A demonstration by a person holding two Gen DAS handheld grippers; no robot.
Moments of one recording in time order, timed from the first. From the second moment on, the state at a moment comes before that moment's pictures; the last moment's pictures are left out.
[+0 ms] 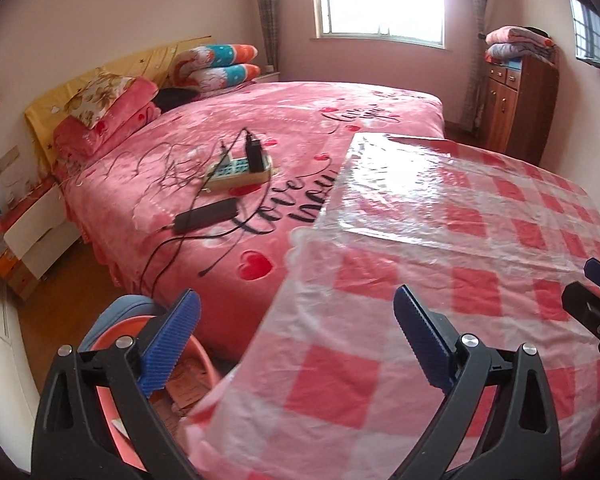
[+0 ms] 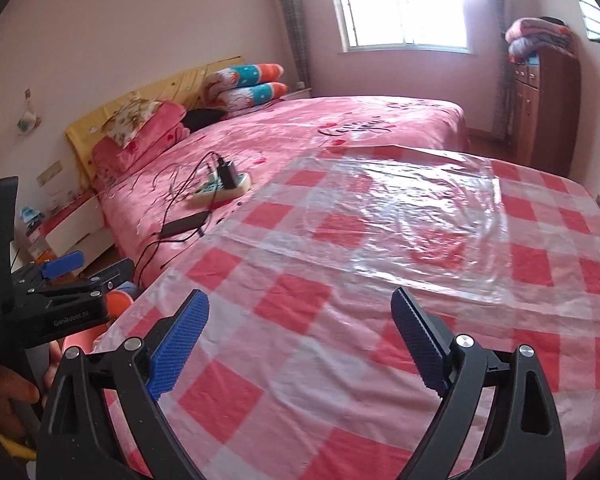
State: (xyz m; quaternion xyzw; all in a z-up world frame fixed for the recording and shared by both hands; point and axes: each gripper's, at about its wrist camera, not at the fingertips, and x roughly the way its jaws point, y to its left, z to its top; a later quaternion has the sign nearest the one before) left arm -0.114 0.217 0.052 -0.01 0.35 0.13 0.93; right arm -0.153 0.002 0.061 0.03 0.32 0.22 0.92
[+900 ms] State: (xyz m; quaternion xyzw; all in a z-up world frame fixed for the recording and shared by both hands) left arm -0.073 0.102 0.060 0.02 0.35 0.05 0.94; right arm -0.137 -0.118 0.060 0.09 0.30 0.10 0.94
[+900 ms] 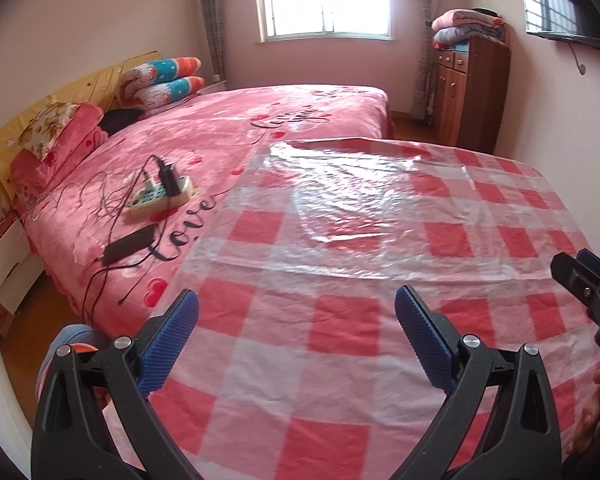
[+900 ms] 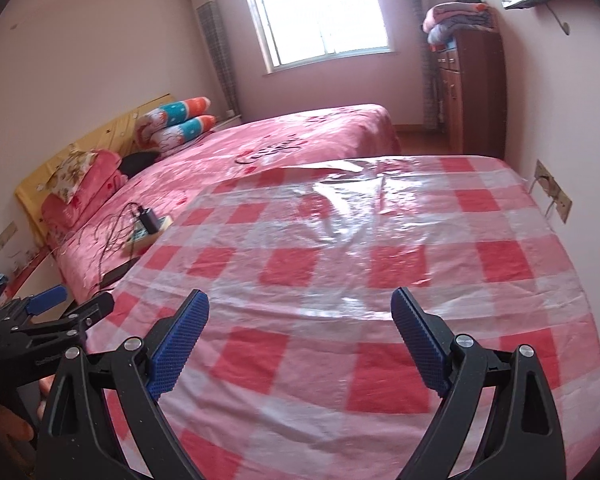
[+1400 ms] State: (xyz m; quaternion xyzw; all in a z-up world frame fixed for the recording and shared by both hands) left arm -0.058 0.040 0.062 0.02 0.34 0.00 0.94; right arm -0.141 -0.159 0.058 0.07 0.28 0.05 0.96
